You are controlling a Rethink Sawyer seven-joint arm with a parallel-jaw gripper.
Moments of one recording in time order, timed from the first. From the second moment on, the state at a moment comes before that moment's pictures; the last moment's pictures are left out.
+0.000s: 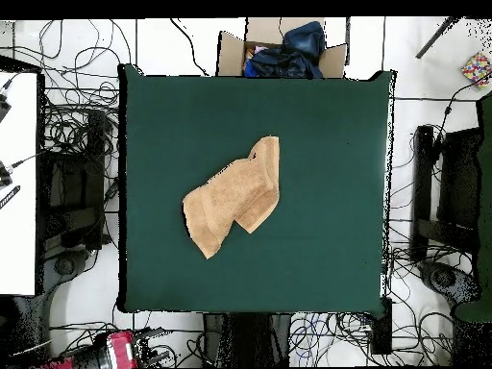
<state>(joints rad) 1.52 0.04 -1.02 1.63 0.06 1.05 3.21</state>
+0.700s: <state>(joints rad) 1.51 0.13 -1.02 1.59 0.16 1.05 3.39</state>
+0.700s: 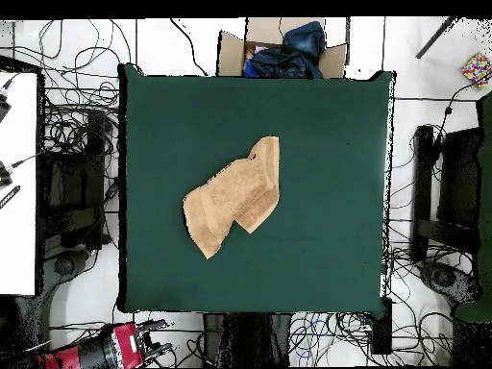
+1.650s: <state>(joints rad) 1.49 0.12 -1.07 1.53 0.12 1.08 3.39</state>
